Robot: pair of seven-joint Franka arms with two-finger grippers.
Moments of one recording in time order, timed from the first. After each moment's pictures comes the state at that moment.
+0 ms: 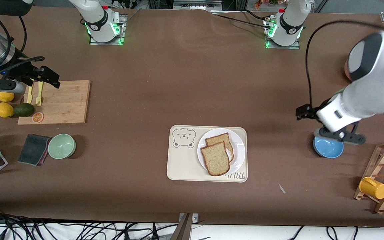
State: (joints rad) left arm 0.01 0.33 -0.21 -1.33 0.04 1.59 -0.02; right arm -0.06 -0.05 0.14 -1.78 0.00 1.73 0.14
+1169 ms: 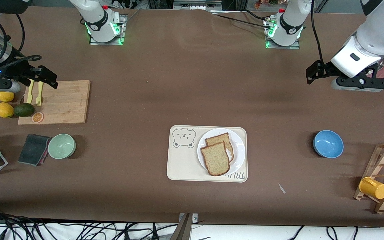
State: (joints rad) left arm -0.07 -0.02 -0.08 -1.69 -0.02 1.62 -0.12; right arm -0.06 -0.05 0.13 -1.76 0.00 1.73 0.15
